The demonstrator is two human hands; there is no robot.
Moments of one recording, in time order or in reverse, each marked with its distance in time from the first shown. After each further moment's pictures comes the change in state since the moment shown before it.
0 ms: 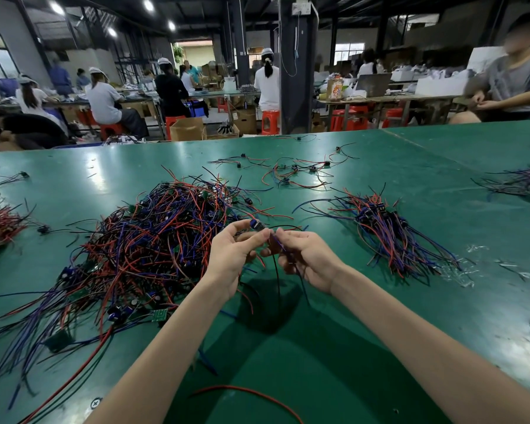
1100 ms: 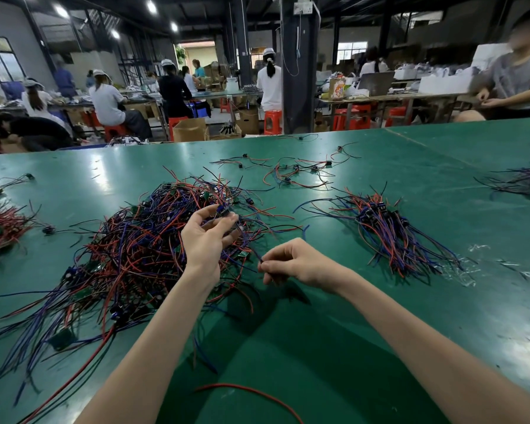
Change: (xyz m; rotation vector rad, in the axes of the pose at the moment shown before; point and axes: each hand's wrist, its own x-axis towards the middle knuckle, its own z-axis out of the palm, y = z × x) left_hand 0.008 0.023 -0.018 -0.093 0.278 0.173; right_hand -0.006 0.002 0.000 -0.638 -0.234 -0.106
